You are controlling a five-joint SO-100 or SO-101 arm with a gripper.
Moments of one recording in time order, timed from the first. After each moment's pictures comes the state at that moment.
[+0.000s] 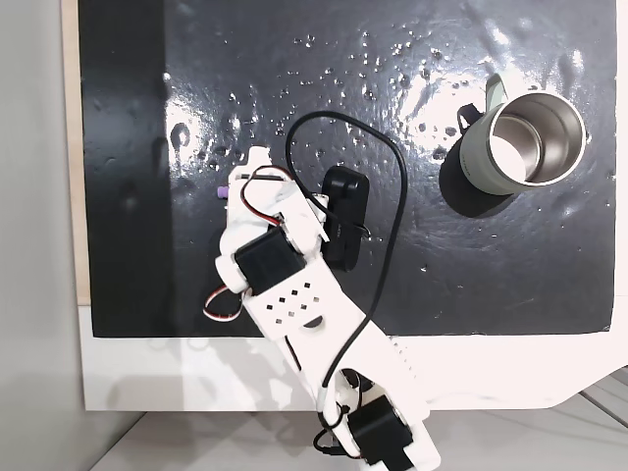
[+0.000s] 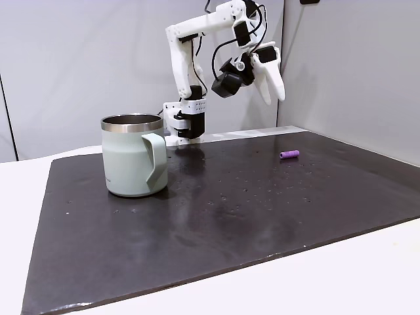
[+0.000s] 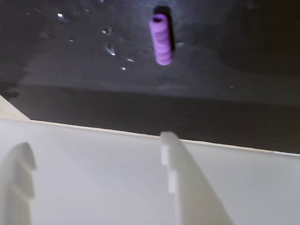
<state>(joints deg) -34.5 104.7 92.8 79.6 34.8</state>
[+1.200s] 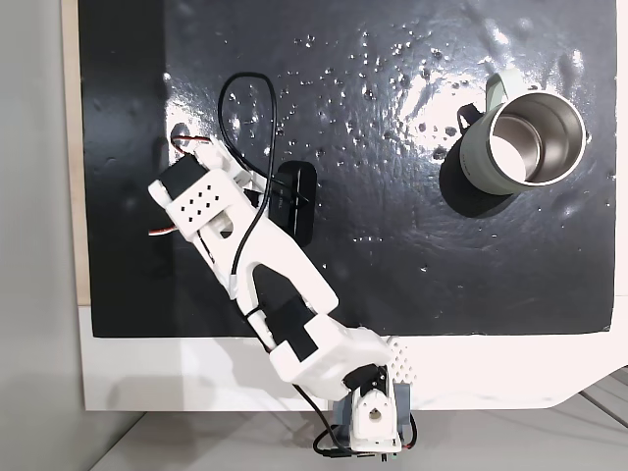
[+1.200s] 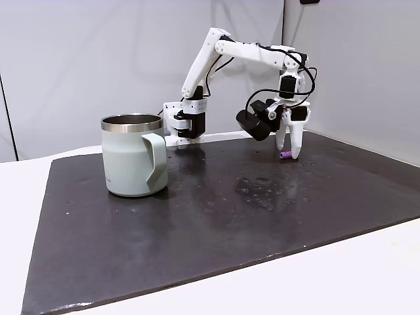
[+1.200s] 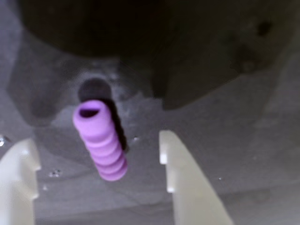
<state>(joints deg) -41.8 59.9 69.0 82.6 40.2</state>
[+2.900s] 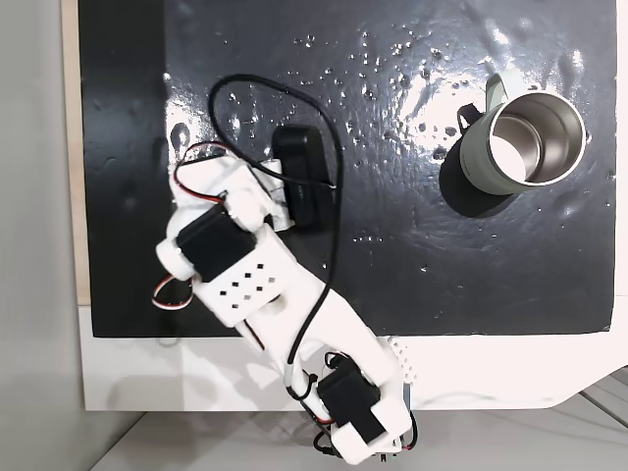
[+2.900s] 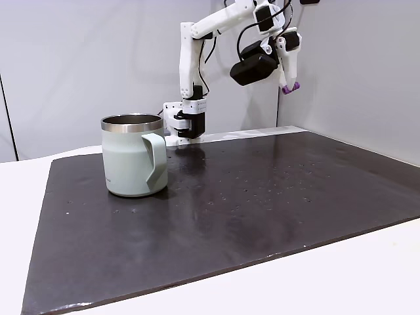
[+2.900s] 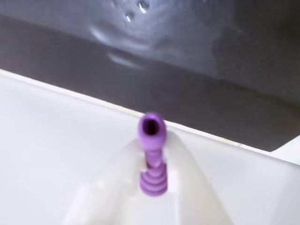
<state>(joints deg) -37.8 90.5 66.1 91.4 22.5</state>
